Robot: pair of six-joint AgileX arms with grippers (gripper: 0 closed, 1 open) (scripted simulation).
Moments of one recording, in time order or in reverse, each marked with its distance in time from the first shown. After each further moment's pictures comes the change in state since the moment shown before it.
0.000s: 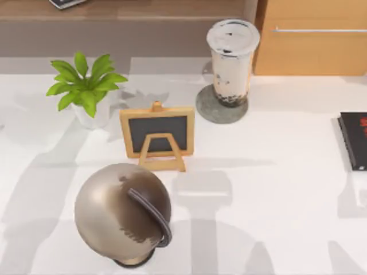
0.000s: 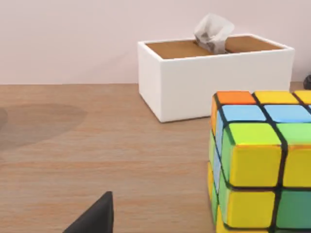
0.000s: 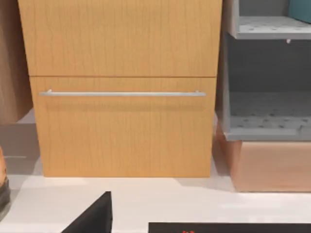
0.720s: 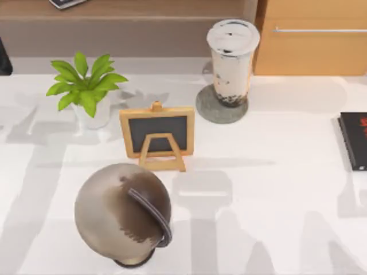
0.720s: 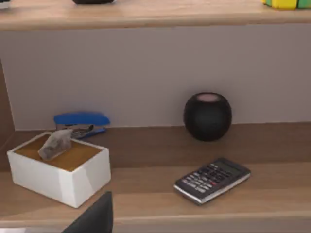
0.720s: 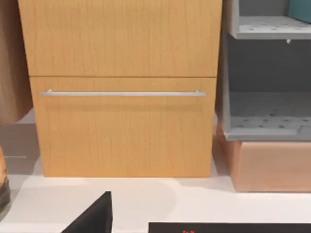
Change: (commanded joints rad) left arm 0.180 -1.034 -0.989 -0.044 0.200 0.006; right arm 0.000 0.000 0.000 0.000 0.000 0.000
